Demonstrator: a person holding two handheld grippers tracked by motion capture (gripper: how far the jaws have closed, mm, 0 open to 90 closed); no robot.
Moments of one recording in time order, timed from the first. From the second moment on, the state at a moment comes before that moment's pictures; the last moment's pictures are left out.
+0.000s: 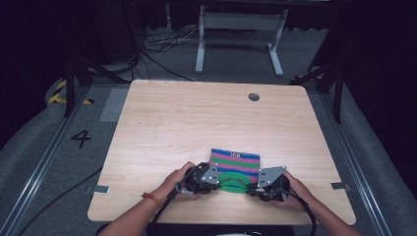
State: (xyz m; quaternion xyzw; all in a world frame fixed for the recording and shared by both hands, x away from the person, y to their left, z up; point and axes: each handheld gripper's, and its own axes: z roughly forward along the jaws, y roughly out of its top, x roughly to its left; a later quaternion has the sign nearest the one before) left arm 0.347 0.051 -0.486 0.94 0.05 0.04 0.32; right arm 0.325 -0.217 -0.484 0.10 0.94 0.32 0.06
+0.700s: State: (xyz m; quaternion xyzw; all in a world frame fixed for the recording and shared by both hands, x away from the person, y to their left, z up) left arm 0.362 0.052 -0.488 0.94 0.08 0.06 0.34; right arm 0.352 -0.233 -0.487 0.17 0.92 0.34 0.09
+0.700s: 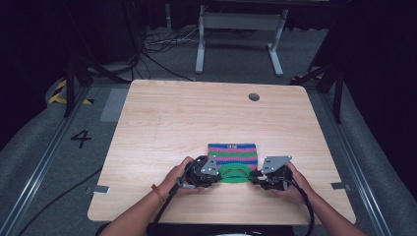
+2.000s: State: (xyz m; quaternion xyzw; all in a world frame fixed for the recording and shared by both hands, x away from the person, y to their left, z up) left arm 0.347 0.140 -0.472 0.93 0.19 0.14 0.28; right arm 0.339 -0.290 -0.464 0.24 0.90 0.32 0.16
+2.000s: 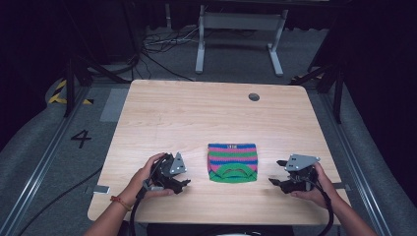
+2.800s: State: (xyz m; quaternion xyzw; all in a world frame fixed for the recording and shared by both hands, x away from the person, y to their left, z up) left arm 0.344 0.205 -0.481 0.90 0.27 0.14 0.30; right arm 0.319 -0.372 -0.484 0.35 0.85 0.33 0.19
